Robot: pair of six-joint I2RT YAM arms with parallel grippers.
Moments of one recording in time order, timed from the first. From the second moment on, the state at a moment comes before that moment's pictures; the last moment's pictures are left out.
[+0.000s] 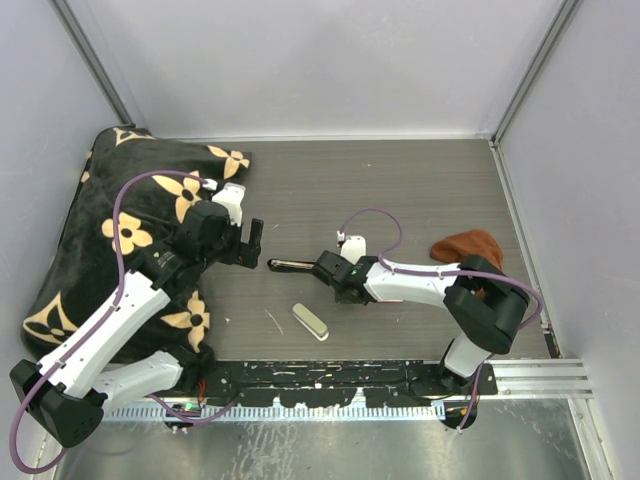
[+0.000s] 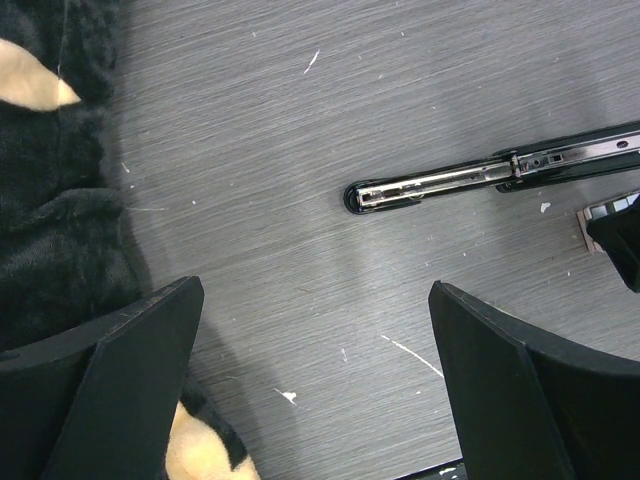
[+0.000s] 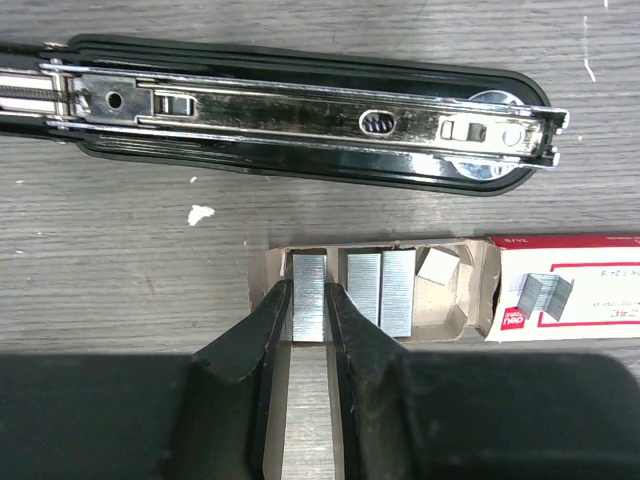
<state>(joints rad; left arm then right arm) -0.59 1.00 1.01 -0.69 -0.20 -0.19 0.97 1.63 0.91 -0.52 0.46 0.92</state>
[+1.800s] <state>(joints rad) -0.59 1.38 0.64 -0.09 0.08 -0.81 0.85 1.26 0.76 -0.45 0.28 0.65</state>
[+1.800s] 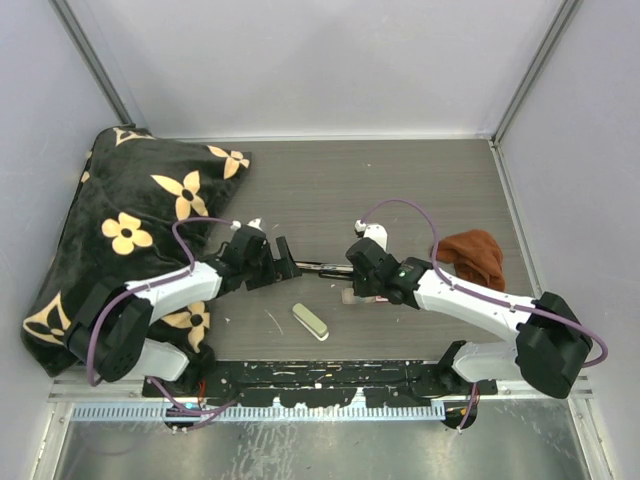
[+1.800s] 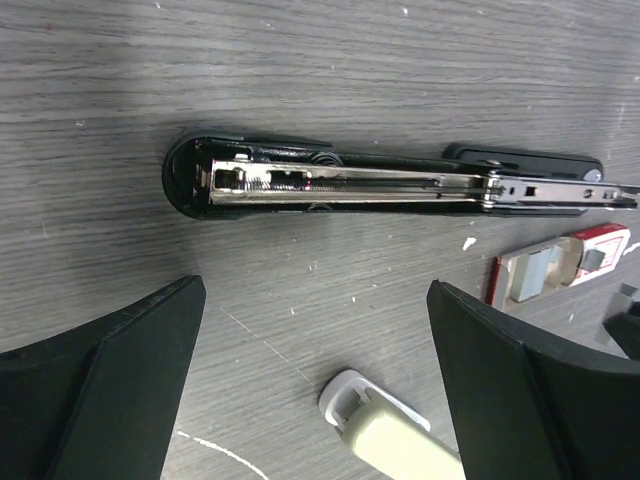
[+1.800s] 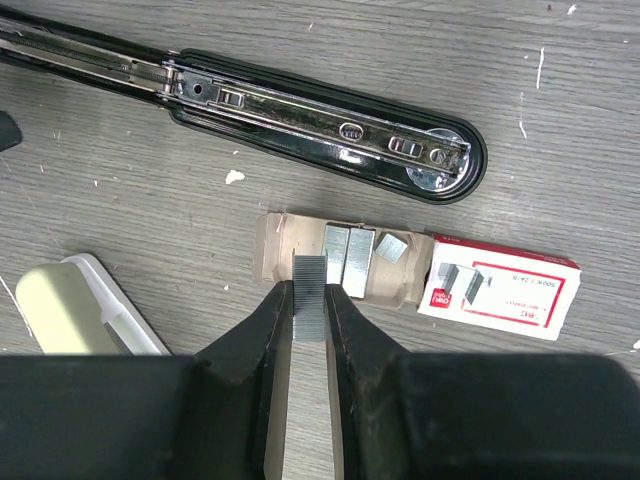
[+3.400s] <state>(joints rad) -0.58 1.92 1.09 0.25 0.31 -0.48 0.75 1.36 0.92 -0.61 0.07 0.44</state>
